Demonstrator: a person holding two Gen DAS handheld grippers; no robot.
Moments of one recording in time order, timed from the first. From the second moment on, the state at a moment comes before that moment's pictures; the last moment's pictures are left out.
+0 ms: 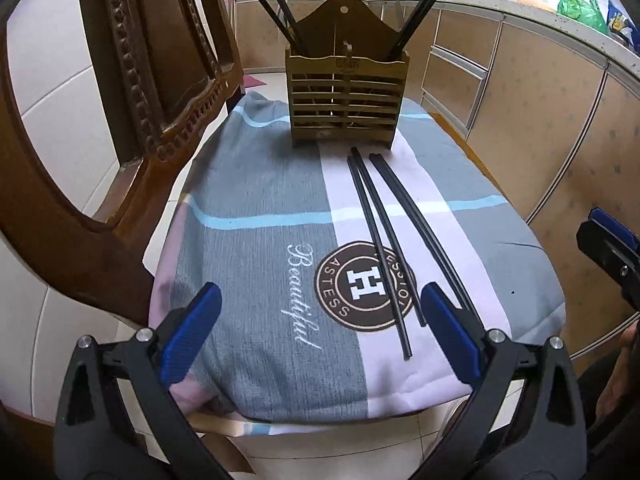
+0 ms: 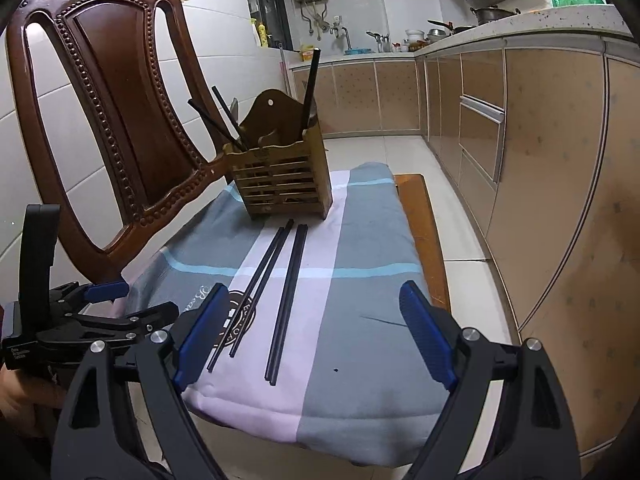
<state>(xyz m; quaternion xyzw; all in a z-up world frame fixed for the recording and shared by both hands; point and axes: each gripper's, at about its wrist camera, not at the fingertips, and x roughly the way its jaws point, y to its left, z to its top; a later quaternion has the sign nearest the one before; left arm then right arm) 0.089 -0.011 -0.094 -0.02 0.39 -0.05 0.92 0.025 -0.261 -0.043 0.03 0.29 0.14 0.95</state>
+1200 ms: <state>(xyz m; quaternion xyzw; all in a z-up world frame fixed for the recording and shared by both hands) 0.209 -0.028 -0.151 -0.05 0.50 -0.06 0.86 0.041 -0.267 -0.053 0.06 0.32 0.14 0.94</state>
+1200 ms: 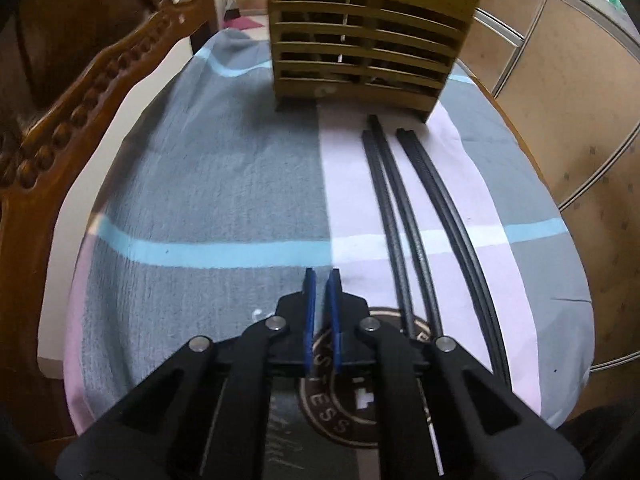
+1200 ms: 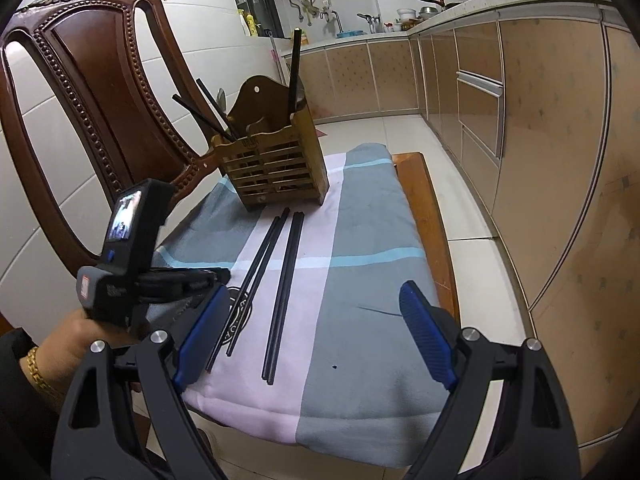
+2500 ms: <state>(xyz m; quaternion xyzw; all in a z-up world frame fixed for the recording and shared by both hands) 0.198 0.000 -0.149 -0.03 0.48 -0.05 0.88 0.090 -0.197 -0.051 0.01 0.36 0.21 0.91</state>
